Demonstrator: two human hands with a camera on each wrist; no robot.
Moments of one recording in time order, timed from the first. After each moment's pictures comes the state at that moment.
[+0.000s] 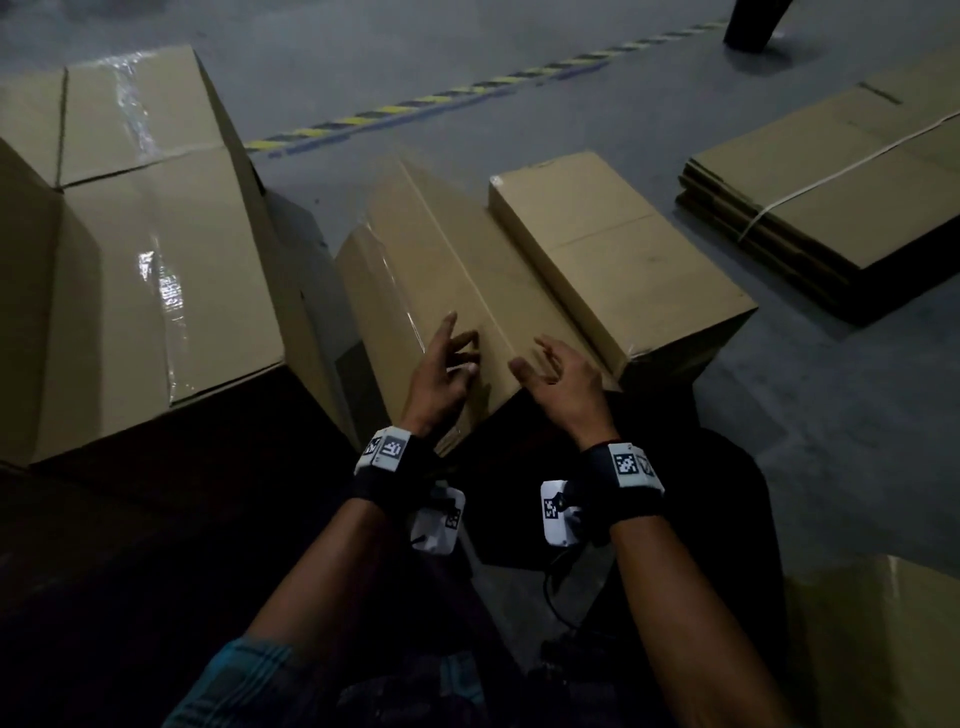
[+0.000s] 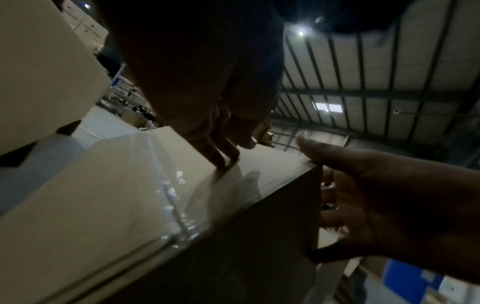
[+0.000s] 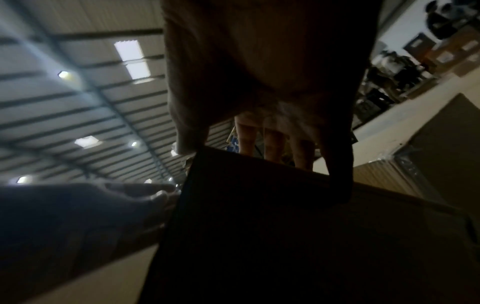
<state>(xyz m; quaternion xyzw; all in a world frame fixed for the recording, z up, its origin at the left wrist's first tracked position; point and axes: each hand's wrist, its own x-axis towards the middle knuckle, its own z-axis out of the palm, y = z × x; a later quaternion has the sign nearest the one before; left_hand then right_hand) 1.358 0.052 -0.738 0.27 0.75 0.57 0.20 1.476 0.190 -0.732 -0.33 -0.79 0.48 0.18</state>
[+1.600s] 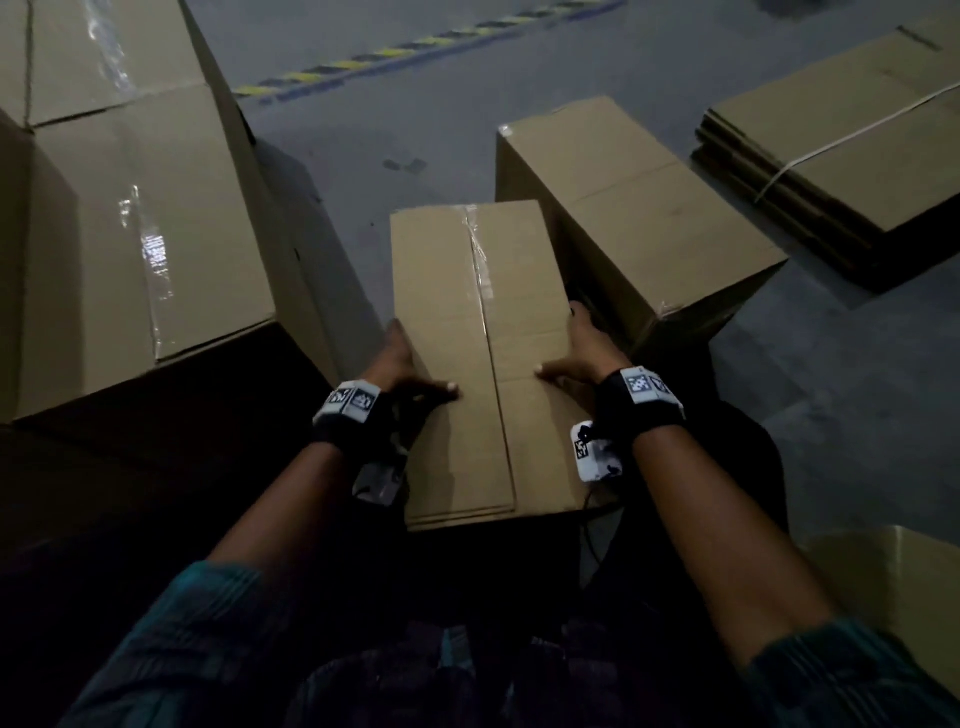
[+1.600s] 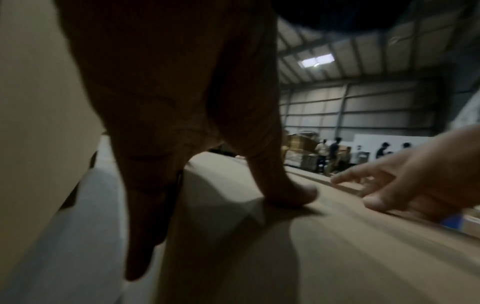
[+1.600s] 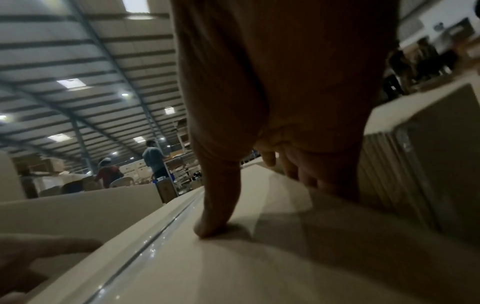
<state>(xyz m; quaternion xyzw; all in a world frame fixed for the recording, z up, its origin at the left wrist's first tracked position) 1.325 0.008 -0.746 0.13 0.86 0.34 0.36 1.470 0.234 -0.743 -0.38 -0.83 0.39 -0.10</state>
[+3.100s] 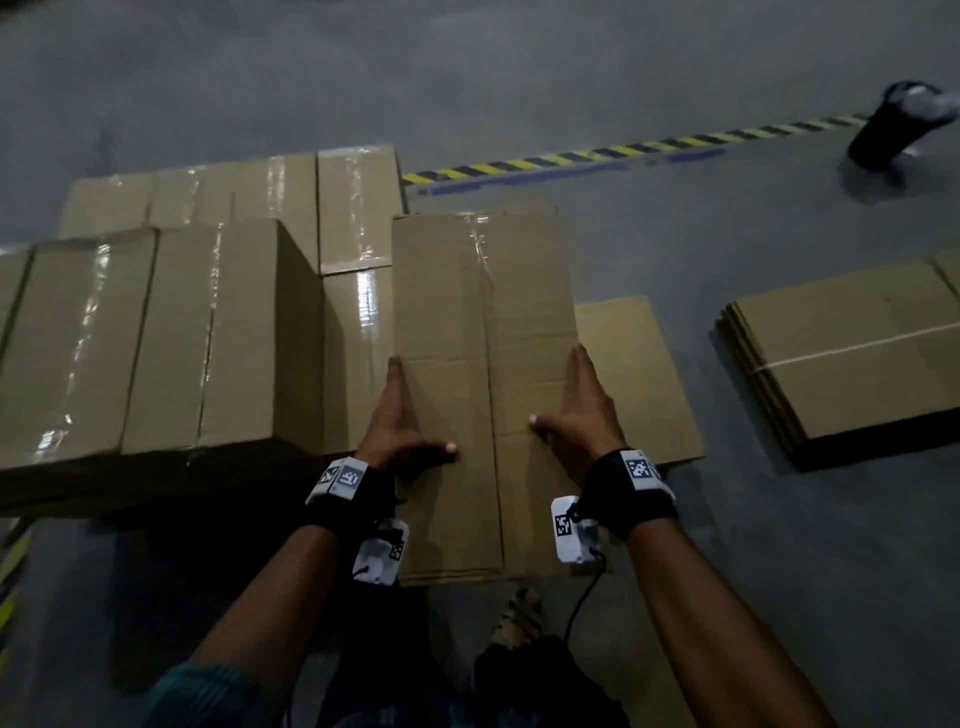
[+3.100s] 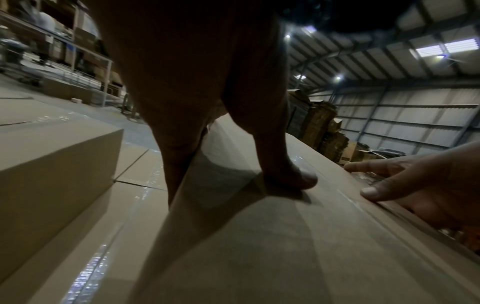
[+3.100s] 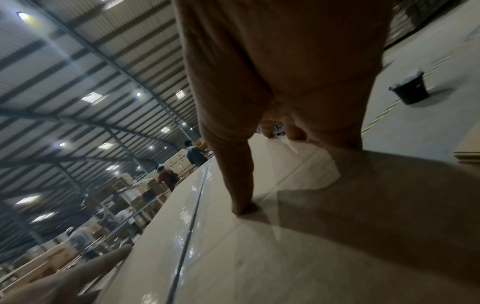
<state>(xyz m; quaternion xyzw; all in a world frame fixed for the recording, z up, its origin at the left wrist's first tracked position) 1.341 -0.078 -0.212 0.03 0.83 0.48 0.29 1.426 0.173 -0.197 -0.31 -0.78 0.54 -0.06</state>
